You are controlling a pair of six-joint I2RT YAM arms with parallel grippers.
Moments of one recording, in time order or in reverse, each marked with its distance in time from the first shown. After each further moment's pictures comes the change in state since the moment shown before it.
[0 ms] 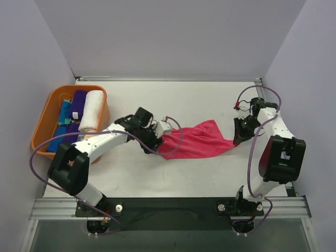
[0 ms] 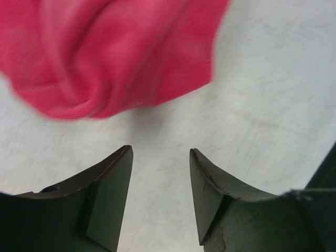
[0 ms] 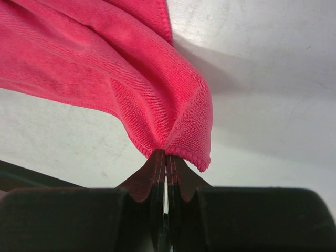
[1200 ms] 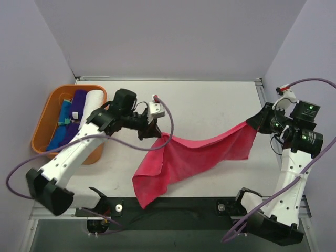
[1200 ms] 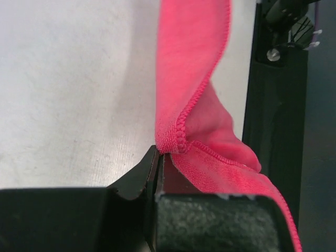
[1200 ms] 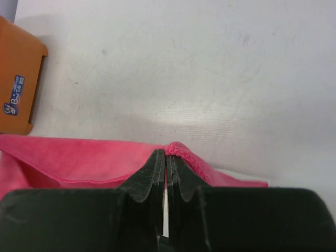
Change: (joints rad) left arm -0.026 -0.274 0.239 -0.143 0.378 -0.012; right arm -0.237 -0.650 0.157 -0.028 -0.402 0.244
